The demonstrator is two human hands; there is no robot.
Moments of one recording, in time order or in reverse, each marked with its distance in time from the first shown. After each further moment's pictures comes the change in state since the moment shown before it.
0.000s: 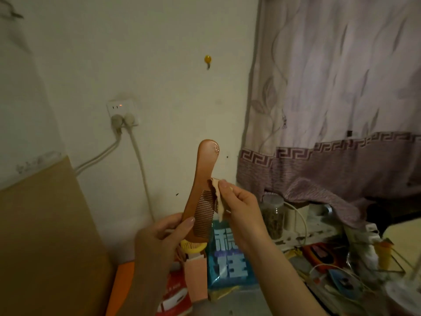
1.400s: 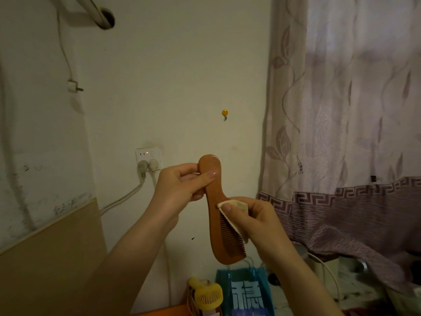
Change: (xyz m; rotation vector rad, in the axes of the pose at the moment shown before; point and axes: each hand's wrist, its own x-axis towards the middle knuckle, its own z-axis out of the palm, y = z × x) left_hand 0.088 0.146 0.006 -0.079 -0.112 0.086; right_hand 0.016 -0.074 0.012 -0.256 -0.315 -0.241
